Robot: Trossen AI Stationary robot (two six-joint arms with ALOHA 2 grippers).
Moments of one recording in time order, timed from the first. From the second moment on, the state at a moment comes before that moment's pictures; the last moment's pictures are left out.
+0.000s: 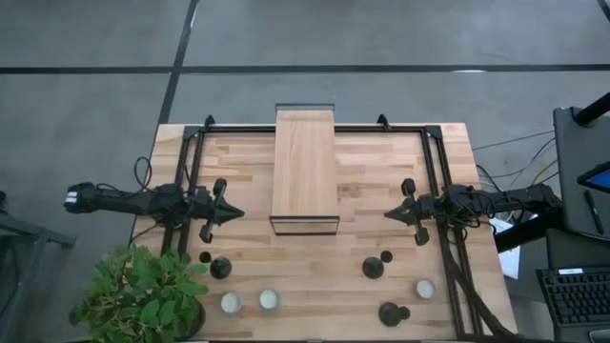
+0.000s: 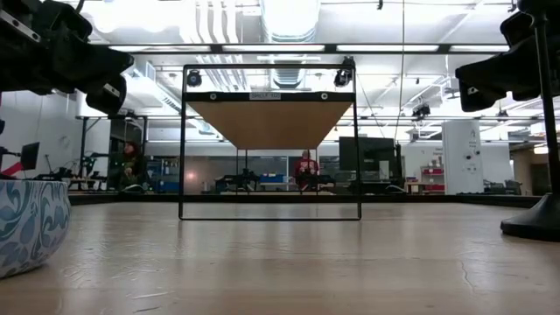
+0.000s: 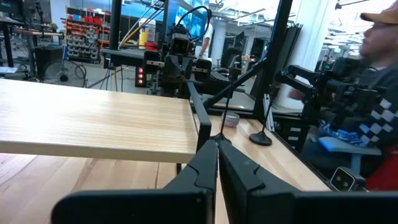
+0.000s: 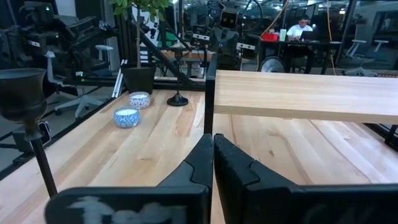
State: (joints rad) left arm -0.09 0.24 0.01 0.23 0.04 -0.16; right arm 0.12 0.10 0.01 0.06 -0.02 0.02
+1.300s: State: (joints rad) left arm -0.09 0.24 0.01 0.23 0.04 -0.16; right arm 0.12 0.10 0.01 0.11 0.13 -0.56
